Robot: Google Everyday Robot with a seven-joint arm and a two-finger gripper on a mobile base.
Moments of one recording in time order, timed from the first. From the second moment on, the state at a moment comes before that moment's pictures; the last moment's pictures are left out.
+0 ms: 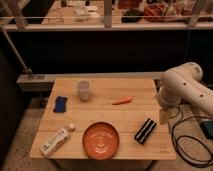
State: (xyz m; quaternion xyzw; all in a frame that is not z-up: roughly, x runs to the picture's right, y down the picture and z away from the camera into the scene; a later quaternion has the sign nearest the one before) arm 0.282 0.109 0.684 -0.28 0.02 0.02 0.96
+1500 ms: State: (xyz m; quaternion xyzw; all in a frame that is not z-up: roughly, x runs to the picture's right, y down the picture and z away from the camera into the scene) arm 0.124 0.083 0.687 -0.26 0.01 -0.13 0.96
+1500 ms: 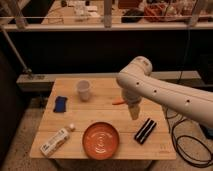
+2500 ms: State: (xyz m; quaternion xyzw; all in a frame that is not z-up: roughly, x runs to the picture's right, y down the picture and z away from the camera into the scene) arm 0.022 0.069 0.684 -0.23 -0.01 -0.23 0.94
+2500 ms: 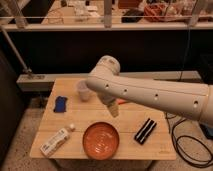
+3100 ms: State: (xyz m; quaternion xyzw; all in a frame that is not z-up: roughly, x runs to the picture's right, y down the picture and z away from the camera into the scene) arm -0.023 0.055 0.687 -0.21 -0.03 -0.28 0.94
